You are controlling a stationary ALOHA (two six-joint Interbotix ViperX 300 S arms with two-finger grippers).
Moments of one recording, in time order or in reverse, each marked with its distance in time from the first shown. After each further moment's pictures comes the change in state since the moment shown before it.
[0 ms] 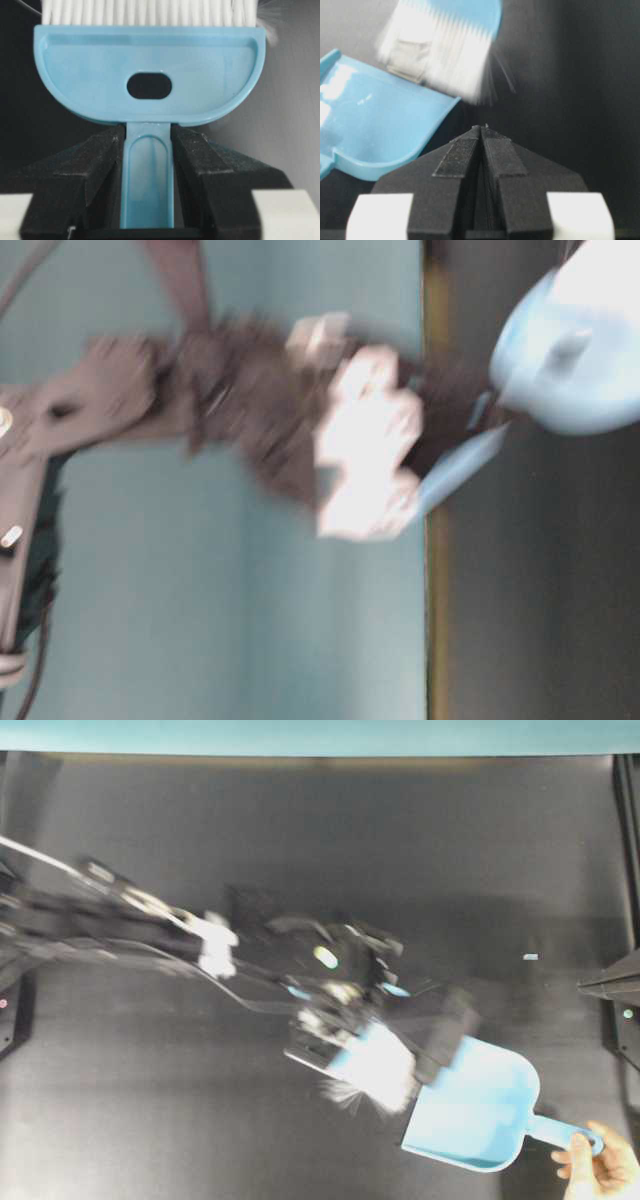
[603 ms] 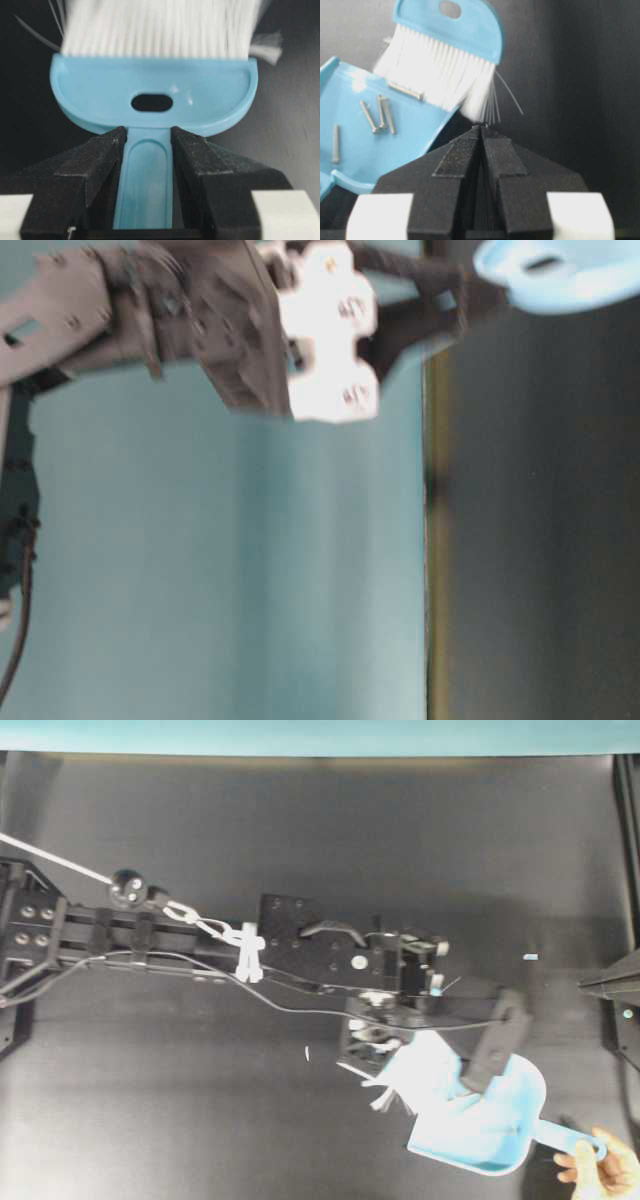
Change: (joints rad) left arm -0.006 0.083 -0.213 0.003 -0.048 0.003; right arm 0.002 -0.002 0.000 0.002 0.000 -0.002
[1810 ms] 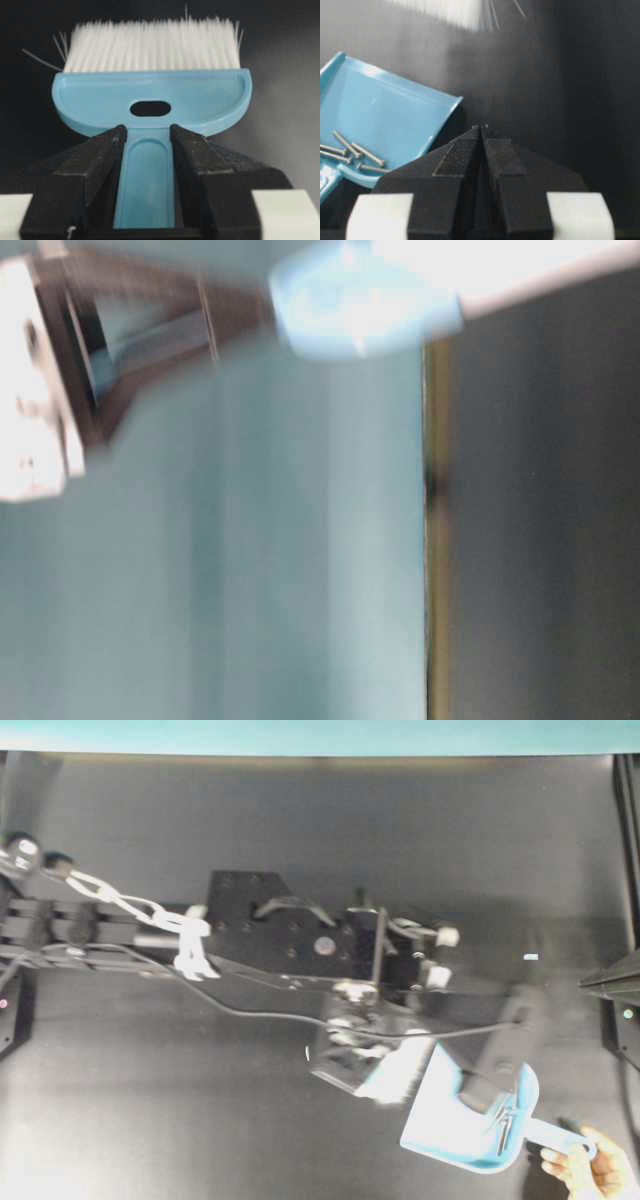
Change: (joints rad) left arm -0.038 -0.130 -0.089 -0.005 0.348 -0.028; right arm -0.002 -0.002 0.002 -0.002 0.000 0.000
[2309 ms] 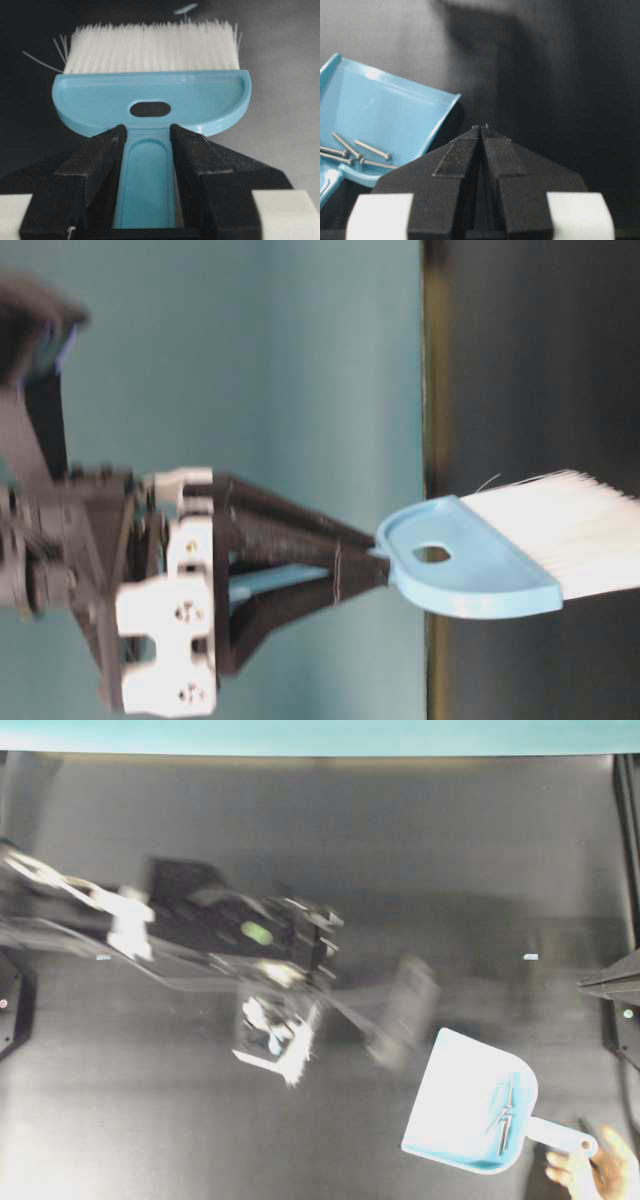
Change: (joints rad) left arm 0.064 -0.290 0.581 0.002 -0.244 -0.127; right arm 0.000 -0.002 -0.002 0.002 0.000 0.002
